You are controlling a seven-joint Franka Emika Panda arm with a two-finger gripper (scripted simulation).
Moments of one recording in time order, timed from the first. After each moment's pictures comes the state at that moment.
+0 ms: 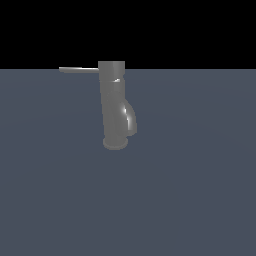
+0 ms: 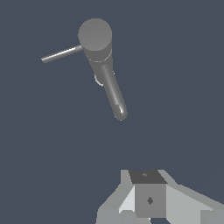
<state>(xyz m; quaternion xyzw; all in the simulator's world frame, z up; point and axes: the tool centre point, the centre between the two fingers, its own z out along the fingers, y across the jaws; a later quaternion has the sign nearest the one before) -0.210 0.015 0.501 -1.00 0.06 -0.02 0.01</state>
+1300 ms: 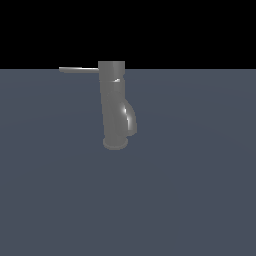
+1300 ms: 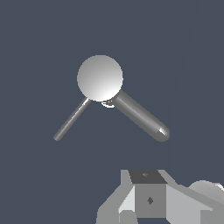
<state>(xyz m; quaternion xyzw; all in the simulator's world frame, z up) -0.073 0.074 0.441 -0.95 0.32 0.00 0.03</state>
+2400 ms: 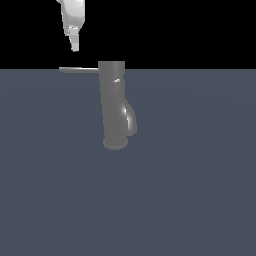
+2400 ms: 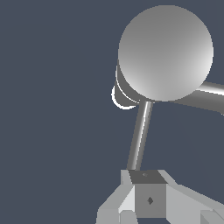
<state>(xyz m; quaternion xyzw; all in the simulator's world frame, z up) 0.022 0.149 0.341 -0.84 0.54 0.01 0.01</state>
